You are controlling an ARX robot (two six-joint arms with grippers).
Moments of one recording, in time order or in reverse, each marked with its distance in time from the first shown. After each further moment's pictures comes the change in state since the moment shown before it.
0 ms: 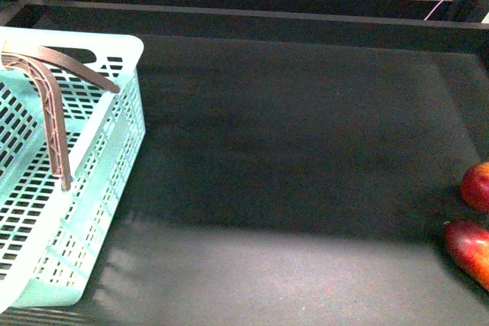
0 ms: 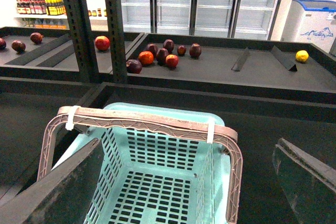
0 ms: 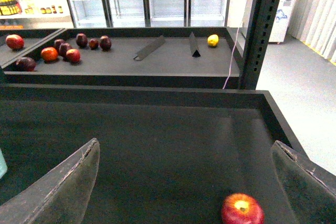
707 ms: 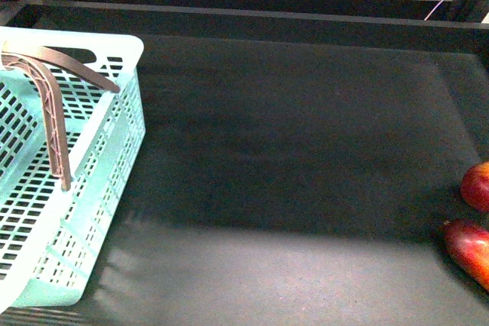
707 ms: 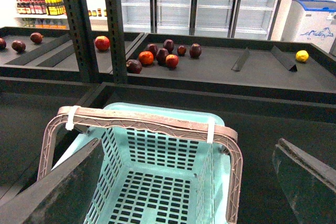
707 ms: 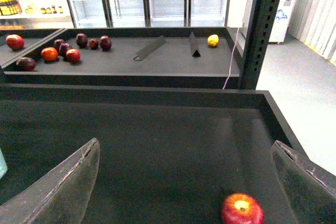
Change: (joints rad) left arm 0.000 0.000 0.000 0.000 0.000 0.000; right arm 0.000 0.000 0.000 0.000 0.000 0.000
